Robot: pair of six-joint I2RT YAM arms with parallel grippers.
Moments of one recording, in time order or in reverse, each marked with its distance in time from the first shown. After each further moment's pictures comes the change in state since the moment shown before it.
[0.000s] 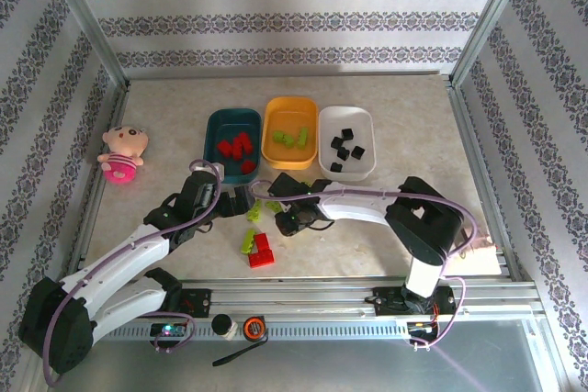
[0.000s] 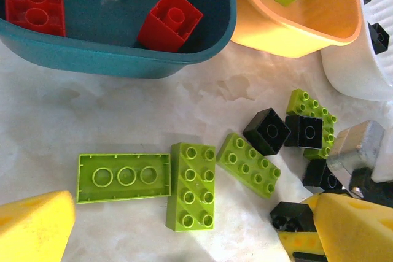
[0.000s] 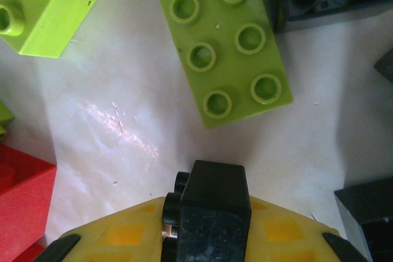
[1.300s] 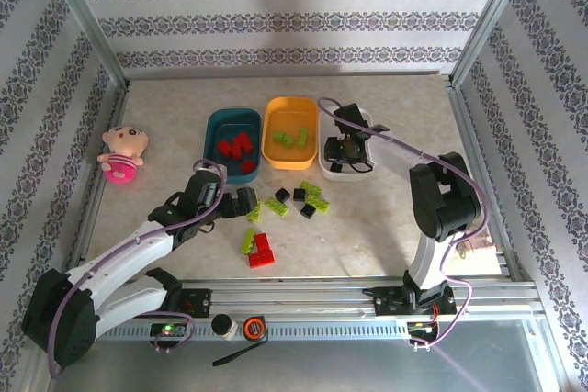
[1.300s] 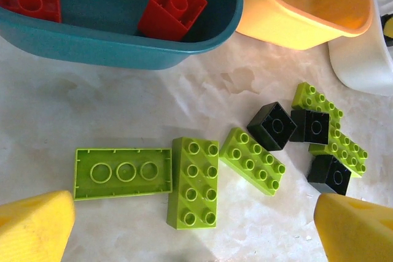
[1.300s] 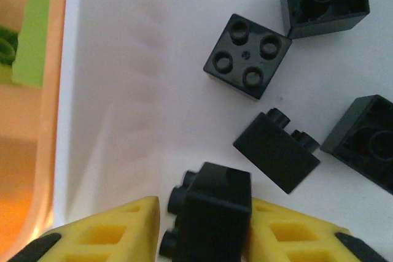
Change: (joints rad) left arm 0.000 0.060 0.000 0.014 0.031 -0.006; right arm -0.576 0.078 0.204 0.047 0.027 0.009
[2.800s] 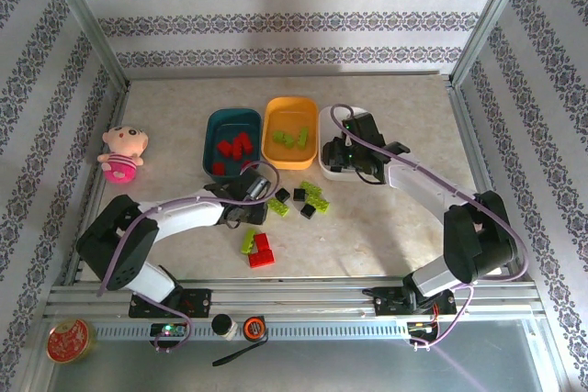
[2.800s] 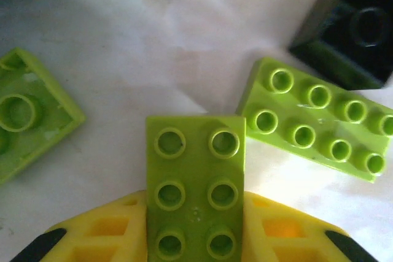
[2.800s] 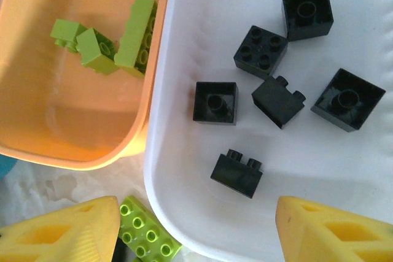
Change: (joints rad) left arm -0.181 0.492 0.234 -0.093 -0.101 0.183; right arm 0.043 -0.331 -0.218 0.066 0.008 0.028
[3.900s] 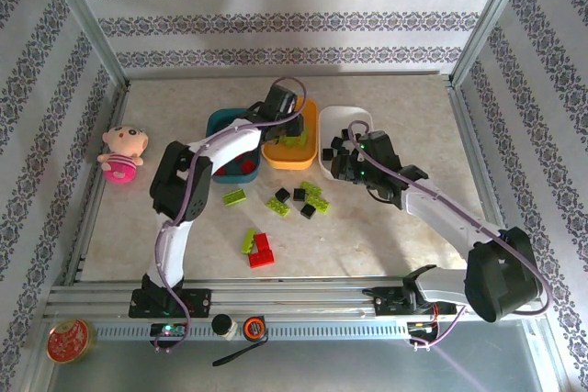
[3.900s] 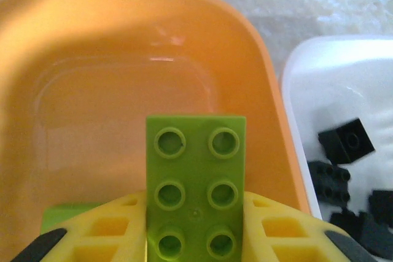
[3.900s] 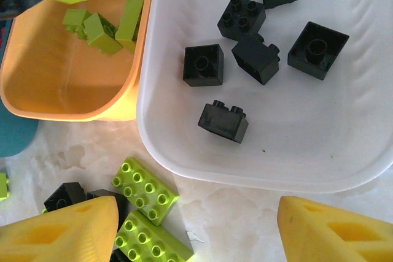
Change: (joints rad) left arm 0.181 0.691 1.009 0.047 0.046 0.046; right arm 0.000 -0.243 -0.217 0.043 -0.005 0.061
